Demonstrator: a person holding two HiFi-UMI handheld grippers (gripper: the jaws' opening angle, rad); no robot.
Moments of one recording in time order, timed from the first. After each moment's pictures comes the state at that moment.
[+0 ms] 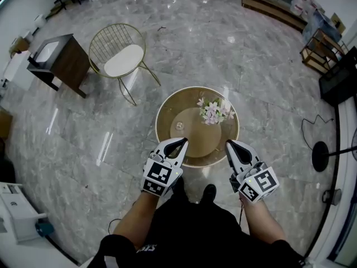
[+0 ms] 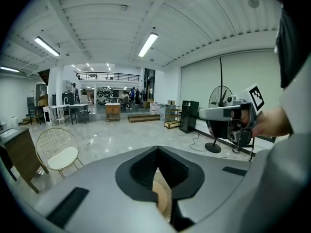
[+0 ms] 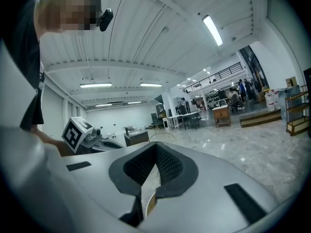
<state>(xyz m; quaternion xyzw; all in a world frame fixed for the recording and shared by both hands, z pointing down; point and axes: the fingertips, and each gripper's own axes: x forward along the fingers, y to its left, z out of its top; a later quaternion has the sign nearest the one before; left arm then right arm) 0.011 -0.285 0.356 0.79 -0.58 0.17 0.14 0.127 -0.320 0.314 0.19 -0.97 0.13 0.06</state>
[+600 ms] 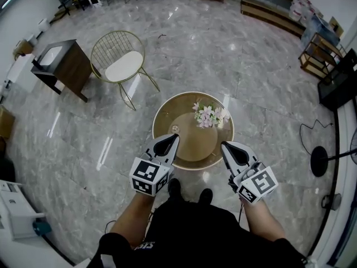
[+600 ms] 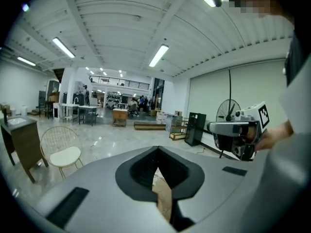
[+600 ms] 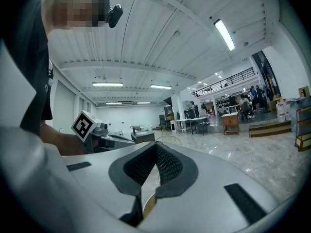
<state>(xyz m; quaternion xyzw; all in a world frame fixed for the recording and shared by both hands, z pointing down) 0.026 -0.285 0.303 0.76 -0.62 0.09 0.15 0.159 -0.310 0.275 0.15 -0.98 0.08 0.06</state>
